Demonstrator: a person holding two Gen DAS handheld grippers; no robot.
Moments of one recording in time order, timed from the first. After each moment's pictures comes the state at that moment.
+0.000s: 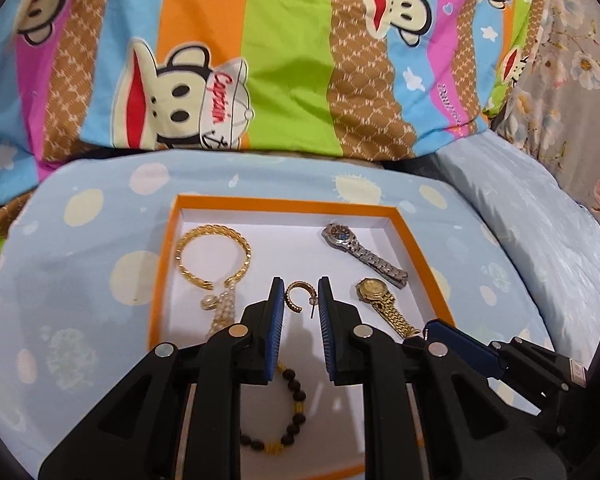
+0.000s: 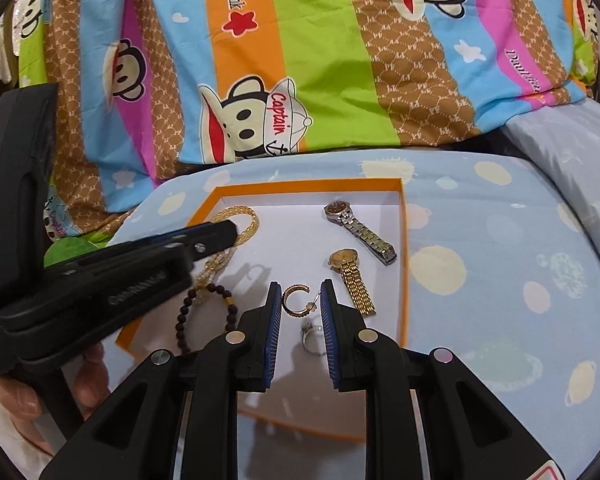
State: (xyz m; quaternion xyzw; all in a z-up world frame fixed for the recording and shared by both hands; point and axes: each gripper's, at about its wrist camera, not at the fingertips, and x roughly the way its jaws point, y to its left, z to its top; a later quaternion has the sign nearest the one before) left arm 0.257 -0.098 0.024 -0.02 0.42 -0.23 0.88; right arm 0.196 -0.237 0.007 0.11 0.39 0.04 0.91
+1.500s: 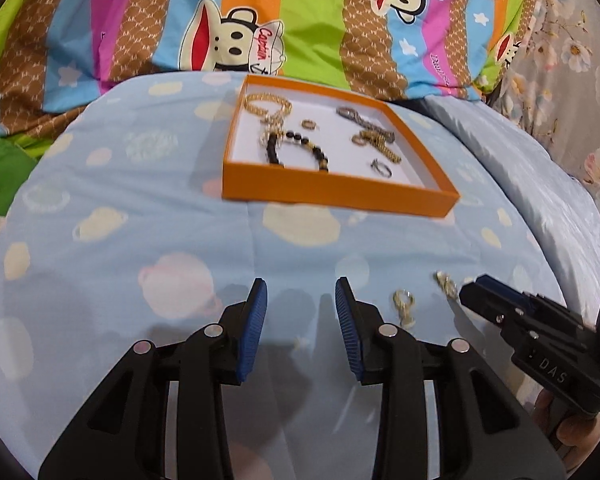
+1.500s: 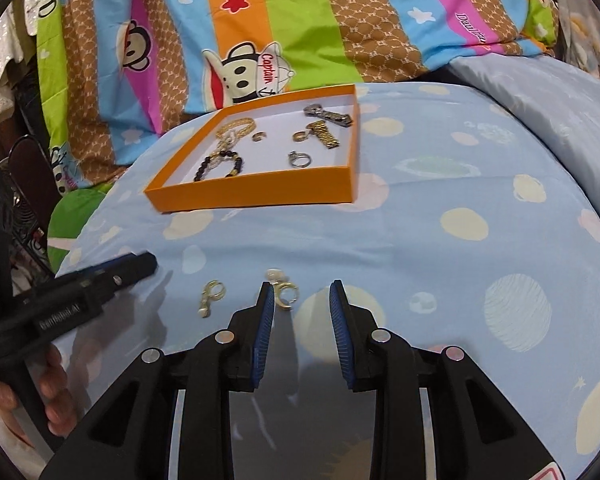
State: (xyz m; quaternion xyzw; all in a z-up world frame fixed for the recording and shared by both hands) left arm 0.087 -0.020 -0.004 -0.03 0.44 -0.21 0.87; right arm 0.038 -0.223 -0.015 0.12 0.41 0.02 0.90
